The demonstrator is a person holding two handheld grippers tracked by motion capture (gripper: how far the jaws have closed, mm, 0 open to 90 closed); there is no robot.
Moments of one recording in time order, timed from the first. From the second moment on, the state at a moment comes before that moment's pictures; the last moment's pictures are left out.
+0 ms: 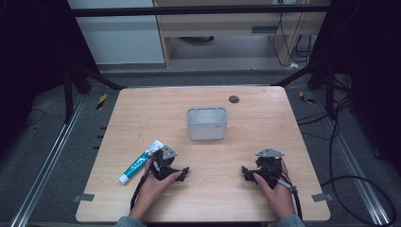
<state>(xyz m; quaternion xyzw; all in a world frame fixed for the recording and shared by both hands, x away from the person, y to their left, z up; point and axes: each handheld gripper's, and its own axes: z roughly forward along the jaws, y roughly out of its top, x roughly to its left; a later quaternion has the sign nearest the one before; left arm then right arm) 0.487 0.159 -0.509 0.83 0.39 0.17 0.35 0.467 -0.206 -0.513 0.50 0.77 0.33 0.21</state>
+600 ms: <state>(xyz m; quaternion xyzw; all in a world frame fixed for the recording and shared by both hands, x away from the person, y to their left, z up) 0.478 0.167 -0.492 0.82 0.38 0.20 0.38 0.467 -0.206 -0.513 0.51 0.77 0.33 0.22</state>
